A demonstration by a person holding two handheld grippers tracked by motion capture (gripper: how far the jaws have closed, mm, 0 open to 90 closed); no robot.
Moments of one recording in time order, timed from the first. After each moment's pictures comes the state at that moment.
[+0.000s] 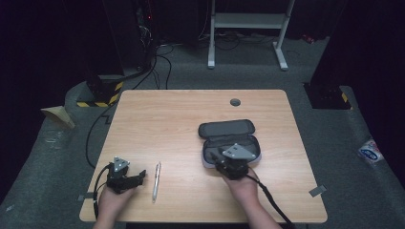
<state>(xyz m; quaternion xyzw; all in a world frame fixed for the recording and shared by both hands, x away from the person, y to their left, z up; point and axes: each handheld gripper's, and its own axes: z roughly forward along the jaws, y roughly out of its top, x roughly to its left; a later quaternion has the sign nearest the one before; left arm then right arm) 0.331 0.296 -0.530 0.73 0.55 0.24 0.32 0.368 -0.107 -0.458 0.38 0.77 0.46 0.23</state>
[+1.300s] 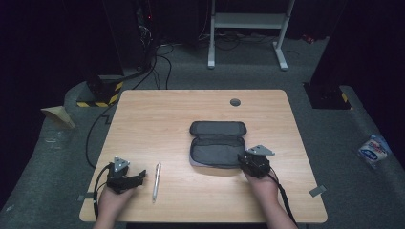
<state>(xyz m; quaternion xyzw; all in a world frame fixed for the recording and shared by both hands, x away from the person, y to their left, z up) 0.332 0.296 -0.530 0.73 0.55 0.24 0.32 0.395 -0.167 -0.510 0.47 0.77 0.36 0.23</state>
